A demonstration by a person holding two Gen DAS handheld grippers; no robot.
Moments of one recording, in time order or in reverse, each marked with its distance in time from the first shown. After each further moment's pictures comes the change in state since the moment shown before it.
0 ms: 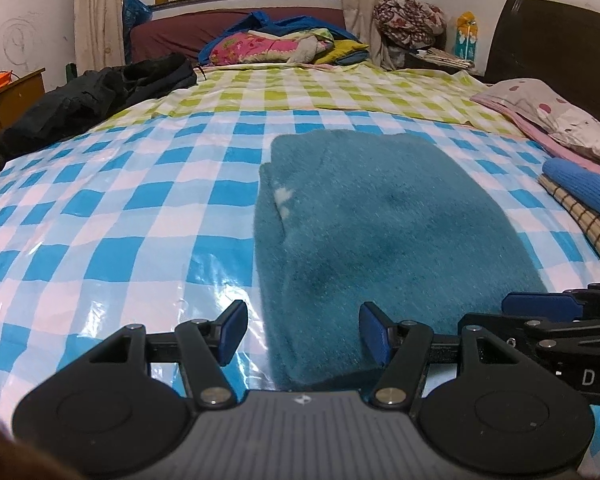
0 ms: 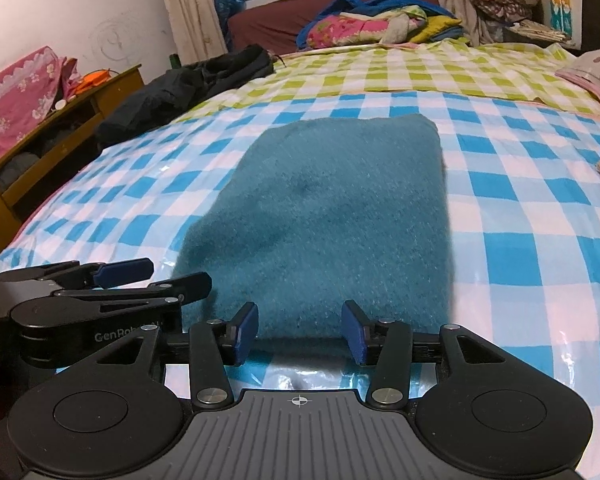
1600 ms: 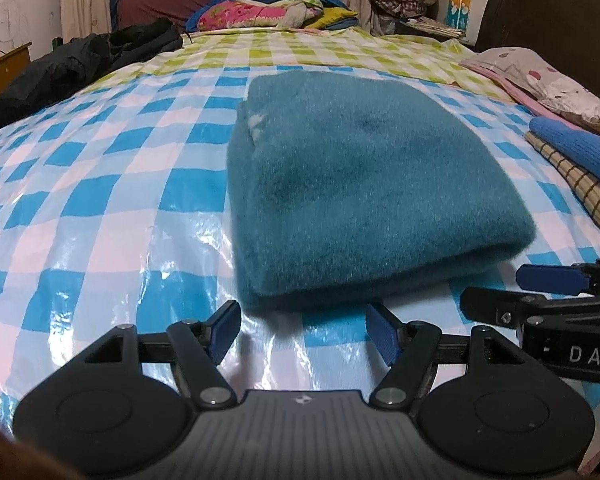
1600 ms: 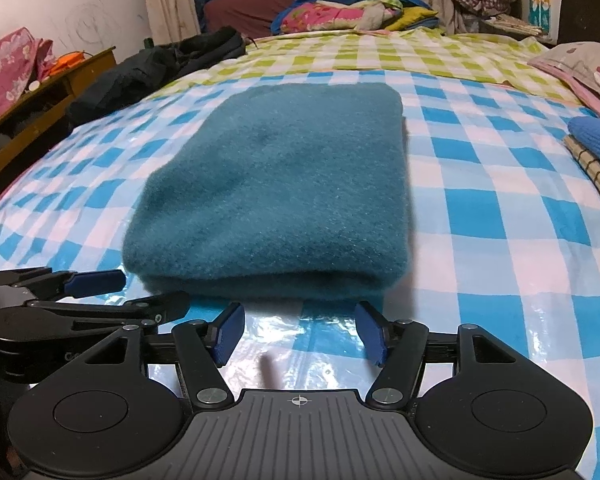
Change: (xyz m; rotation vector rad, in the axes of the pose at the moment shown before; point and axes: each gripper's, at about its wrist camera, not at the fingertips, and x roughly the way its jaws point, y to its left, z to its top) left arm 0.004 -0.012 -0.036 0.002 0.101 -0.034; right arm 0.000 -0.010 -0.033 -0.011 0.034 -0.109
